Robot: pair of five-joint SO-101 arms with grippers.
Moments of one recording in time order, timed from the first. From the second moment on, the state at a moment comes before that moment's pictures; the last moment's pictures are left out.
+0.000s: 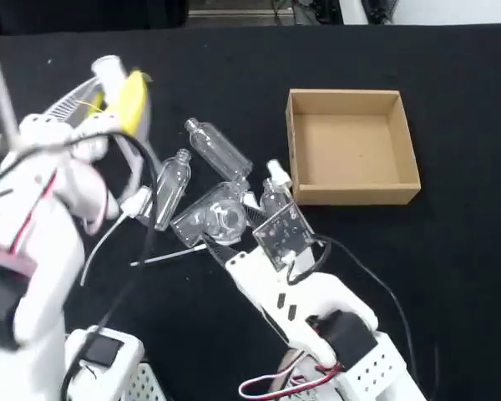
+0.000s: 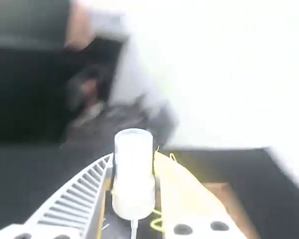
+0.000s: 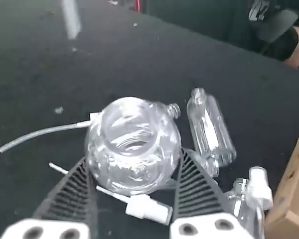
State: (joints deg) left arm 8.8 -50.9 -1.9 65.3 12.4; right arm -36.4 -92.3 80.2 45.8 3.5
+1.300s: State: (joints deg) left arm 25.9 -47.7 7.9 60.6 13.4; right arm -36.3 -92.4 80.0 52.9 3.5
